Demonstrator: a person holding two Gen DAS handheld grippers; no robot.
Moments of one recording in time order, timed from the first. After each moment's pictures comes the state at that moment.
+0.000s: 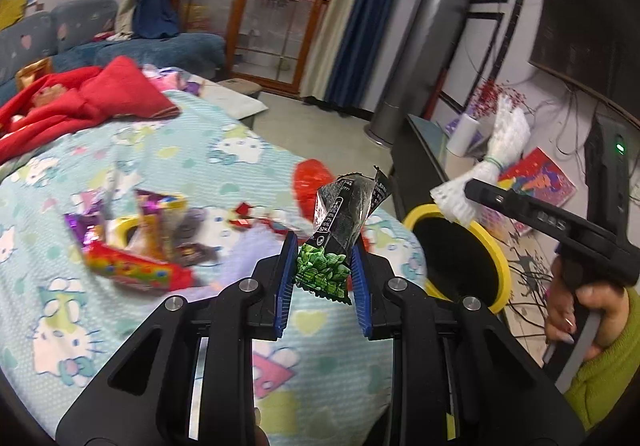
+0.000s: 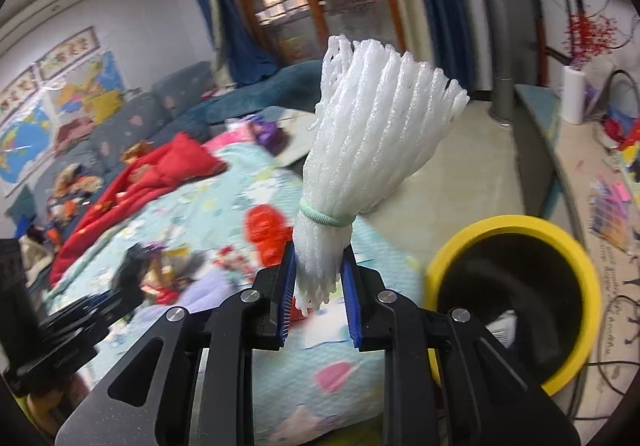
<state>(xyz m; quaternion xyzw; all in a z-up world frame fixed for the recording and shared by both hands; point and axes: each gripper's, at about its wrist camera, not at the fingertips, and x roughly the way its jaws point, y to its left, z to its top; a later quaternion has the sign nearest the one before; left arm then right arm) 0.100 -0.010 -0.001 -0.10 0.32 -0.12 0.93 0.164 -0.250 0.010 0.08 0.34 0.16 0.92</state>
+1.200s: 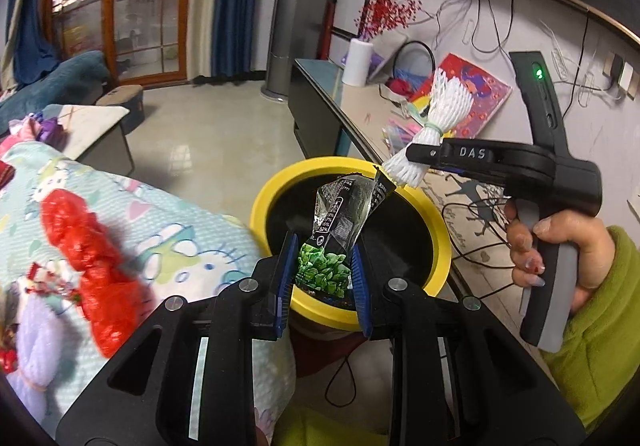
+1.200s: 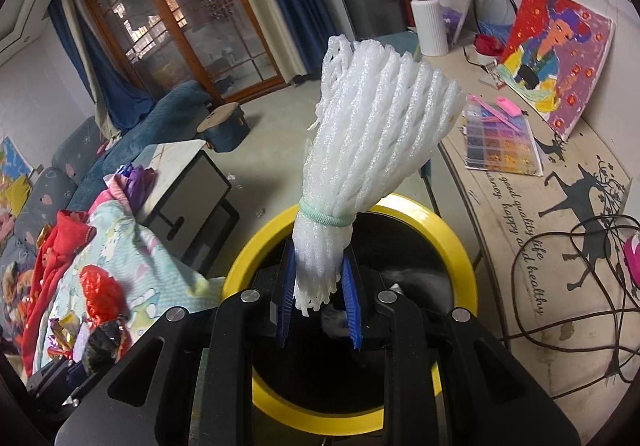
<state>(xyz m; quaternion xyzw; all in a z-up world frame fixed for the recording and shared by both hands) 0.160 -0.202 -0.036 0.02 0.36 -0.29 0.89 0.192 -0.443 -0.052 0.19 0.38 -0.01 0.91</state>
